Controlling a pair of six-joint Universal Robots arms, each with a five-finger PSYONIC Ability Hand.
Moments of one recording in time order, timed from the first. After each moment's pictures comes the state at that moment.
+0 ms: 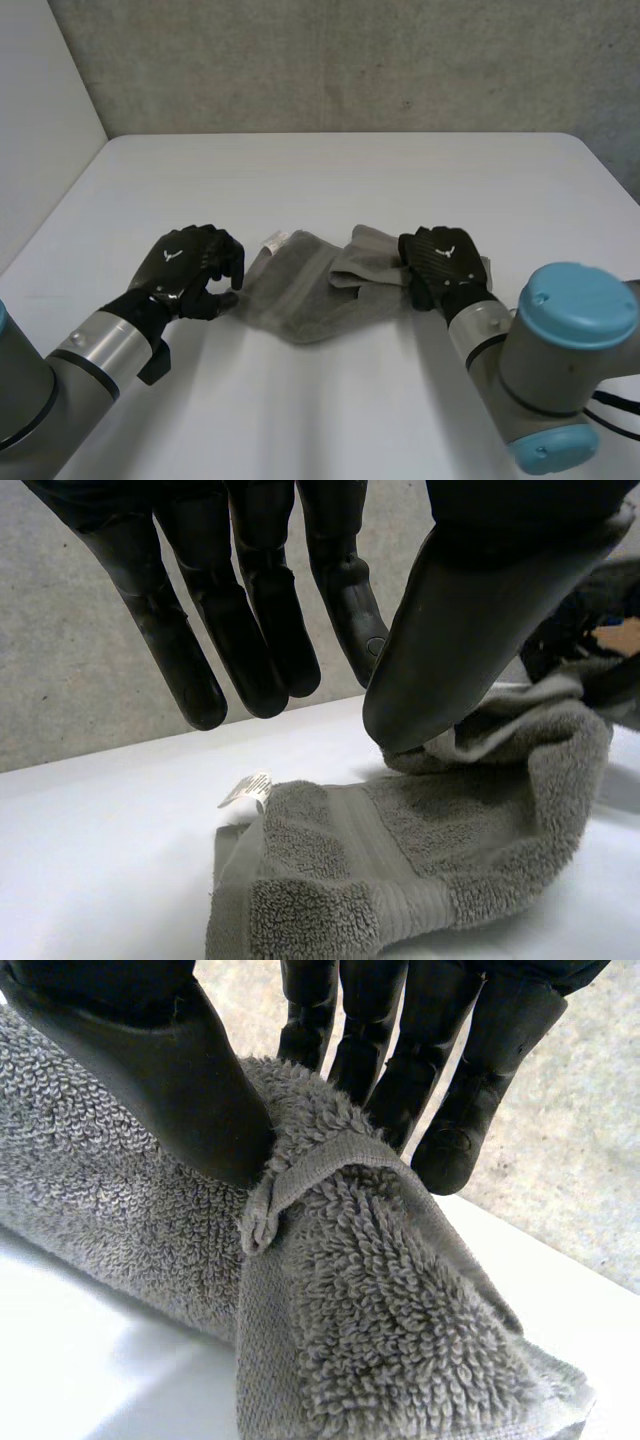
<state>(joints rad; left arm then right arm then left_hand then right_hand) 4.42 -1.67 -2.06 3.61 -1.19 3.02 2.09 -1.13 1.77 -0.49 1.56 2.97 0.98 0.98 0.99 0.98 0.81 1.29 1.27 1.29 1.33 1.11</state>
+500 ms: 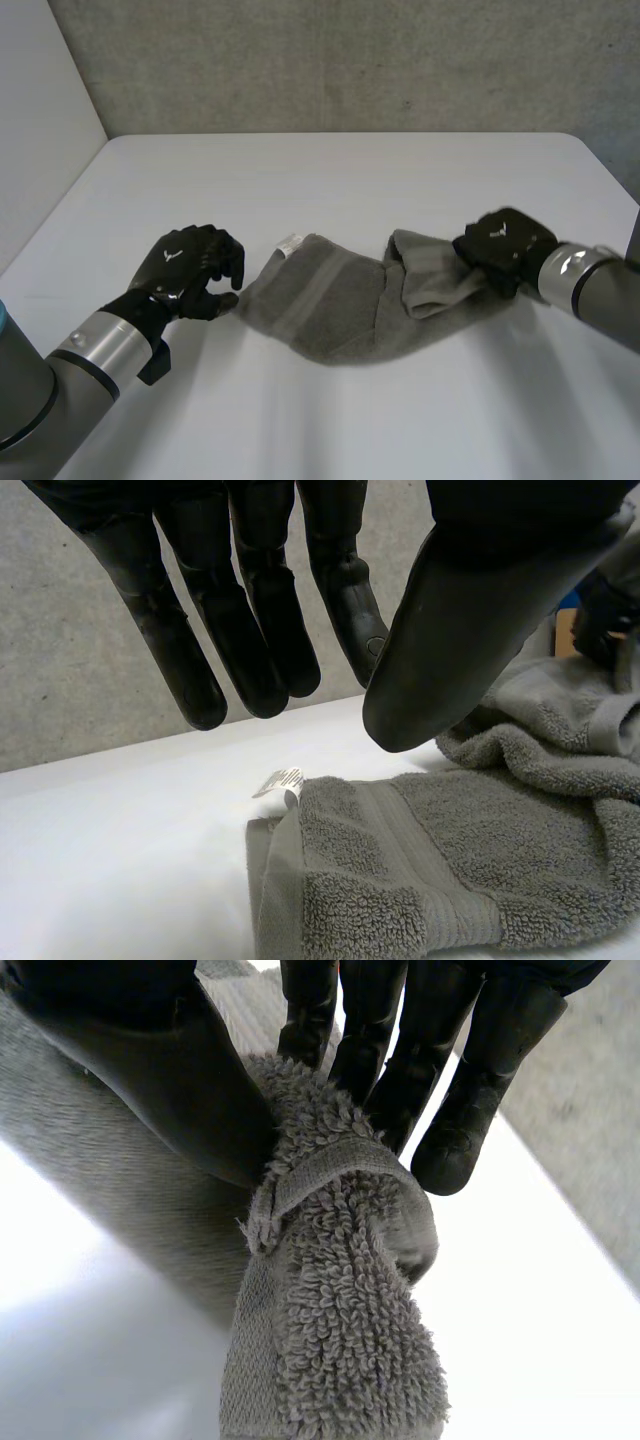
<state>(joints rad) 4.42 -1.67 -2.06 3.61 -1.19 3.02 1.77 -1.17 1.49 0.18 1.19 2.35 0.98 0.98 0.98 0.98 0.81 1.30 1.27 1.31 1.33 1.12</state>
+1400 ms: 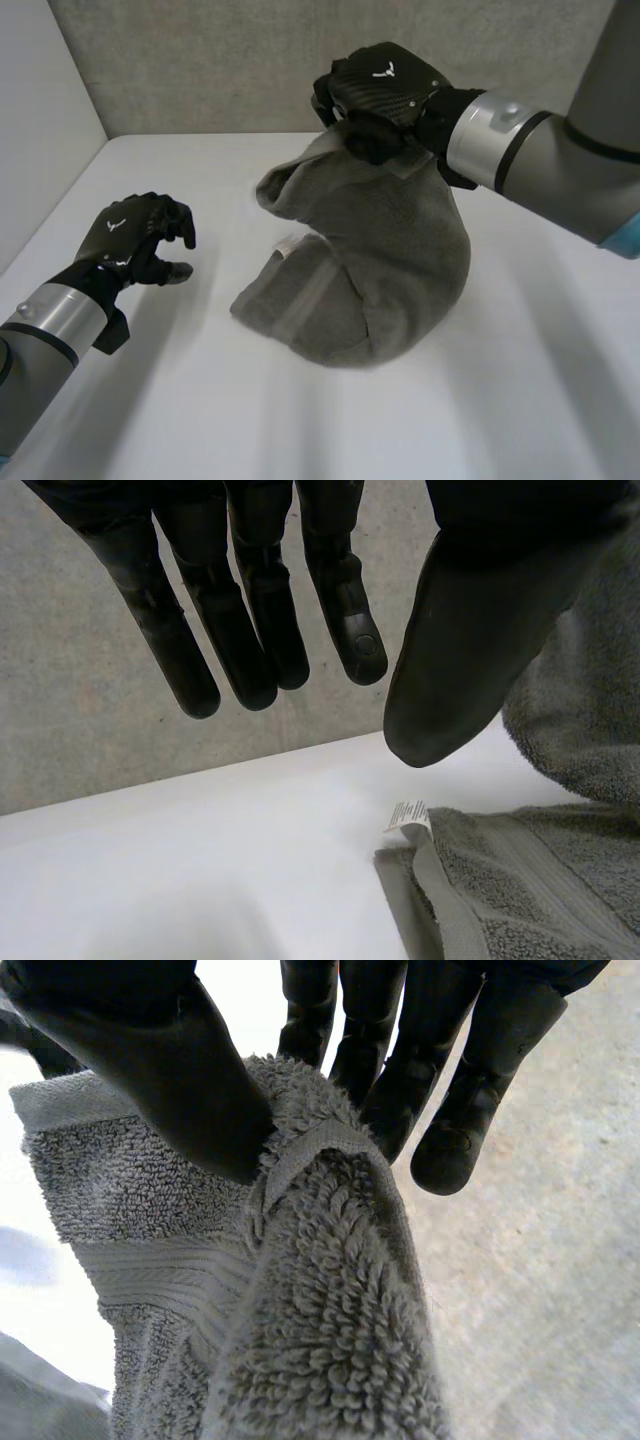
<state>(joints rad) 4.56 -1.61 -2.05 3.60 -1.20 3.00 2.04 -1.09 0.85 0.25 0.95 2.81 0.81 0.82 0.82 0.82 0.63 1.30 1.27 1.33 1.33 1.12</state>
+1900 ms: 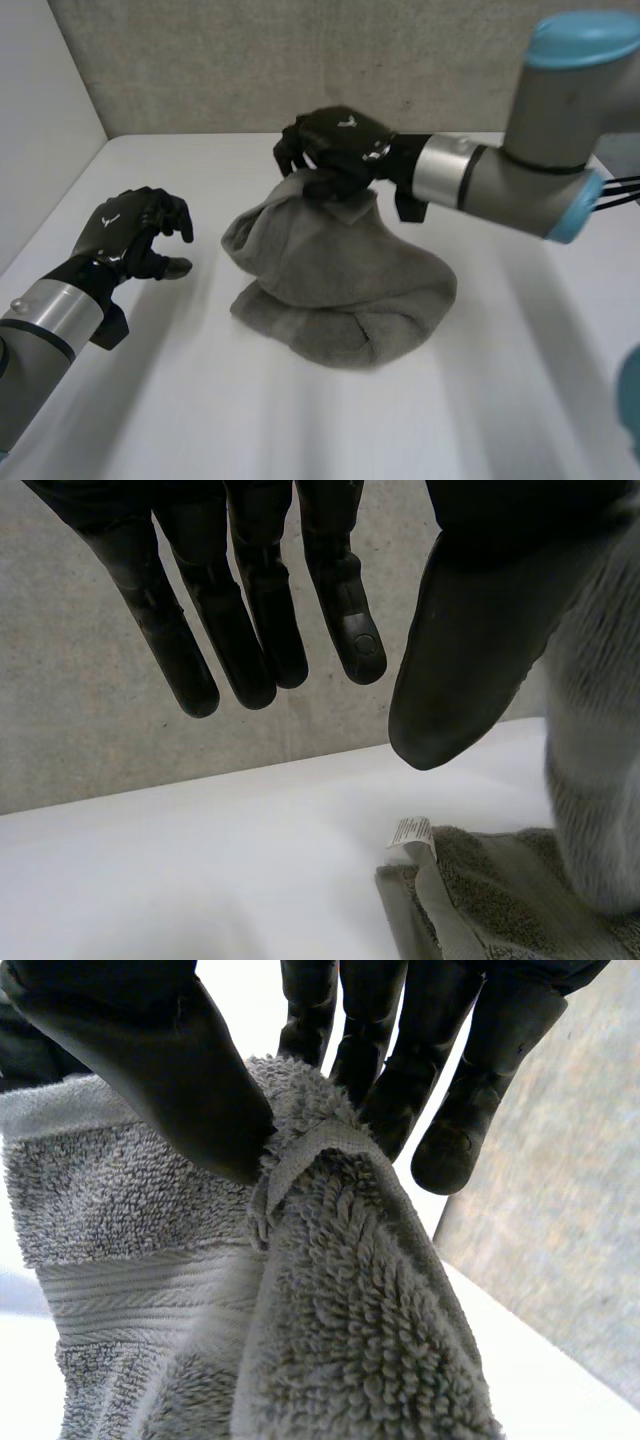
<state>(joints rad) 4.58 -1.61 -2.04 3.61 -1.19 2.96 2.04 -0.70 0.48 0.33 0.70 3.05 0.80 0.81 0.81 0.81 0.62 1.30 1.28 1.33 1.33 1.12</state>
